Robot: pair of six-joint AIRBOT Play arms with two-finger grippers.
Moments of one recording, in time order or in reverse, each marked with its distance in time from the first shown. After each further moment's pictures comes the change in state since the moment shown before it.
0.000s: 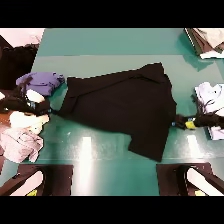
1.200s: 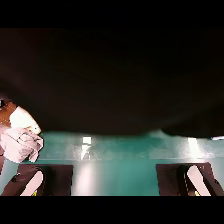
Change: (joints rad) left arm 0.001 0.229 1.126 -0.170 0.008 -0.034; right arm -0.347 0.184 1.416 0.108 0.132 0.114
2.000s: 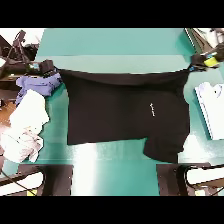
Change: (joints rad) left arm -0.130 -0.526 -0.753 -0.010 0.321 0.120; right arm 0.540 -0.799 -0.177 -0.442 0.227 0.122
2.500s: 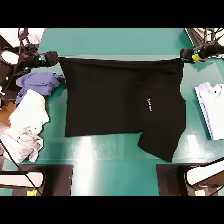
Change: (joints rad) left arm -0.021 -0.171 0.111 -0.005 0.249 0.093; right arm 0.016 -0.102 0.006 -0.042 -0.399 0.030
